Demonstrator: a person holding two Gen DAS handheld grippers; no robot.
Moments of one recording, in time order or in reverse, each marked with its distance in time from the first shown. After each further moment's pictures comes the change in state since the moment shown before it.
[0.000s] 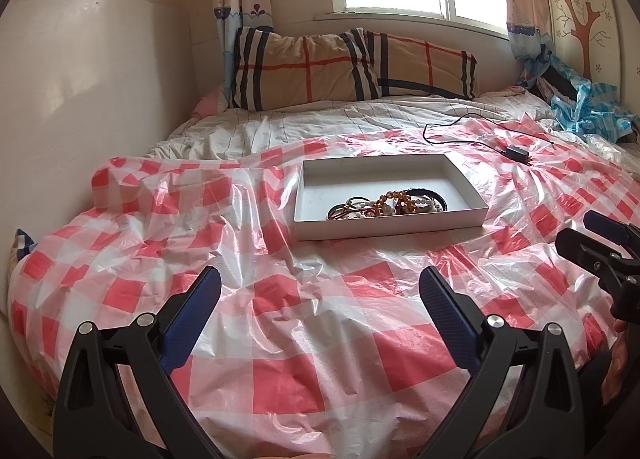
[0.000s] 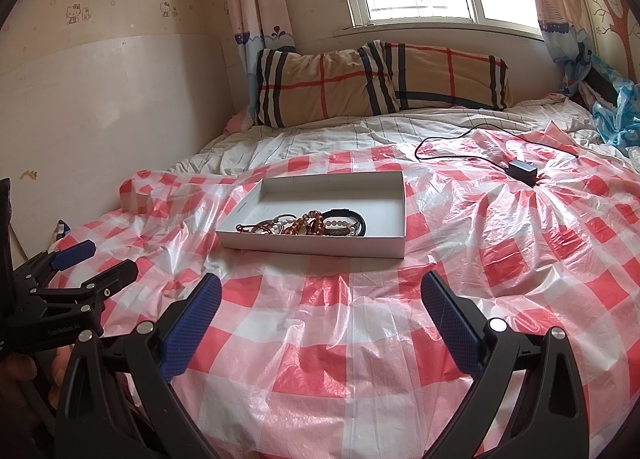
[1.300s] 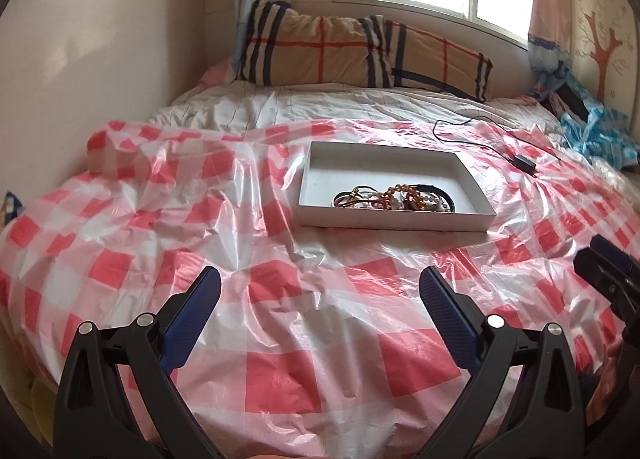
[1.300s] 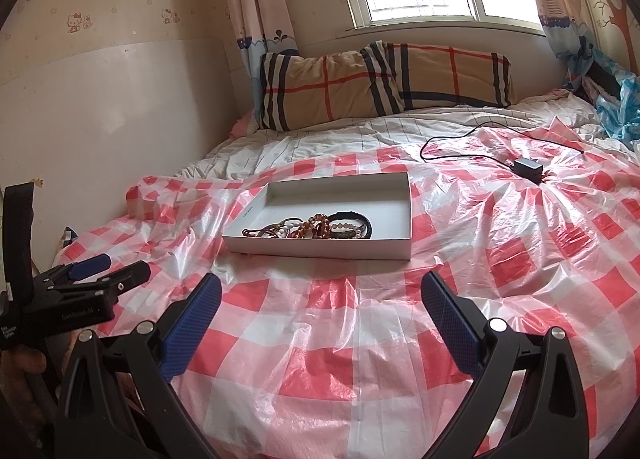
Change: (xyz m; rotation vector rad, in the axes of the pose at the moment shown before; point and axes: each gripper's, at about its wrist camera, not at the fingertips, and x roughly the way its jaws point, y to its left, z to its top) left arm 0.020 0.025 0.002 -0.119 0.081 -0.029; right arm 0.001 0.001 0.002 0.007 -0.004 0.011
